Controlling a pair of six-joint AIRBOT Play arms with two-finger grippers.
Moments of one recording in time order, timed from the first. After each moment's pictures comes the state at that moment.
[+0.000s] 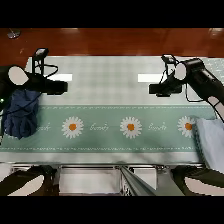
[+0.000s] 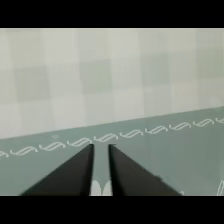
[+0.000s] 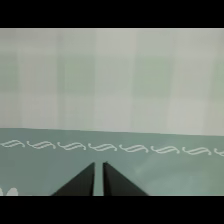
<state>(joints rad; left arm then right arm) -0.13 -1.18 1.06 1.38 -0.97 -1.52 0.26 -1.39 1.23 -1.61 1.15 1.85</state>
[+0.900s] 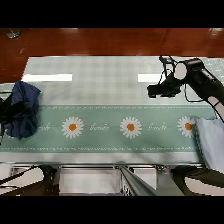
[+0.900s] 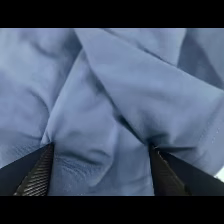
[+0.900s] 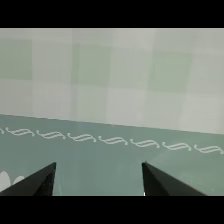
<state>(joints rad) 0.52 -1.31 0.87 1.59 -0.90 -1.69 0.26 -1.39 1.23 -1.56 1.17 1.79</state>
